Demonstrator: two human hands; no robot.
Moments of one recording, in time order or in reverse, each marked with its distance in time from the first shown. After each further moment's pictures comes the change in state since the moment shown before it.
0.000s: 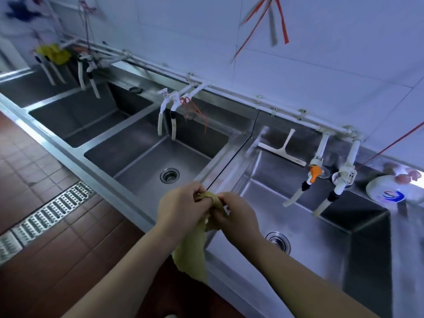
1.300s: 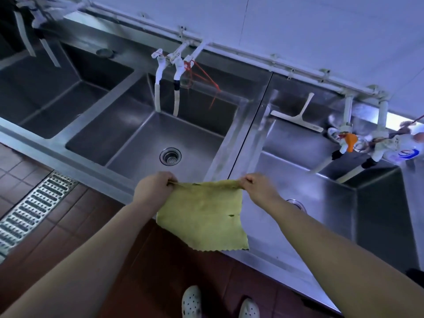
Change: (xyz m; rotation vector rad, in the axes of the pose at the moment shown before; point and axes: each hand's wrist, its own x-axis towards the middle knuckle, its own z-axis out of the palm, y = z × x) left_hand 0.118 -0.229 -0.015 0.222 -0.355 -0.044; right_hand 0.083 0.032 0.107 -0.051 -0.150 0.625
